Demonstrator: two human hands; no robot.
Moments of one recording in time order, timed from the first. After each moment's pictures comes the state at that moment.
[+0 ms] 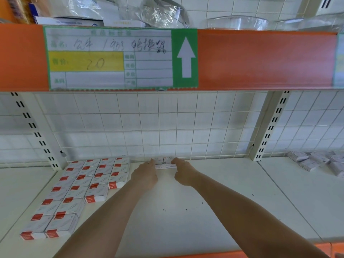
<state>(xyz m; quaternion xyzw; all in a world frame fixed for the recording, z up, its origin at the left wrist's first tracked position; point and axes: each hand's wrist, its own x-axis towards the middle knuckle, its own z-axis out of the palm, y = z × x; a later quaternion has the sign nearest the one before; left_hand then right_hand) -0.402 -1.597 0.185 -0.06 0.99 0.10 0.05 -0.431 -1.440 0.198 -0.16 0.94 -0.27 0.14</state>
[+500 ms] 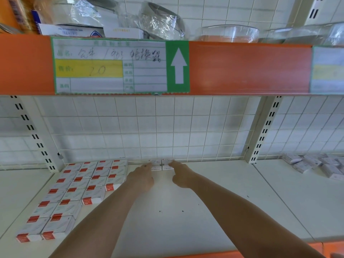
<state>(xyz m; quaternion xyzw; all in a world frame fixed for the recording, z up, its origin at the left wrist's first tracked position) -0.399 -1.600 0.186 -0.05 0.99 0.10 0.07 -0.424 -1.434 0.206 -0.19 0.94 -0.24 0.16</state>
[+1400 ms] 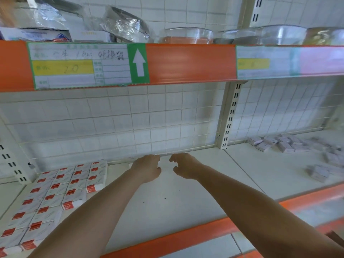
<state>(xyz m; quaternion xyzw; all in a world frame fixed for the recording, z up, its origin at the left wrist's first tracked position) -0.385 -1.533 0.229 0.12 0.99 0.06 0.02 -0.391 -1.369 0.230 -0.12 0.97 -0.18 0.08</state>
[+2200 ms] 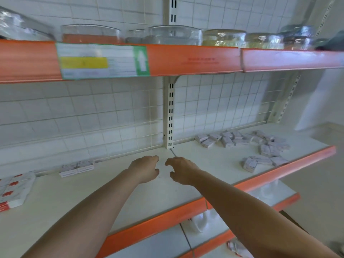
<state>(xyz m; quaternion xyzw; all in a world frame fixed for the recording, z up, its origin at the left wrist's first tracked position) -0.379 -1.330 0.236 0.19 0.98 0.05 0.06 -0.356 -1.170 0.228 -0.10 0.99 -0.11 0.06</state>
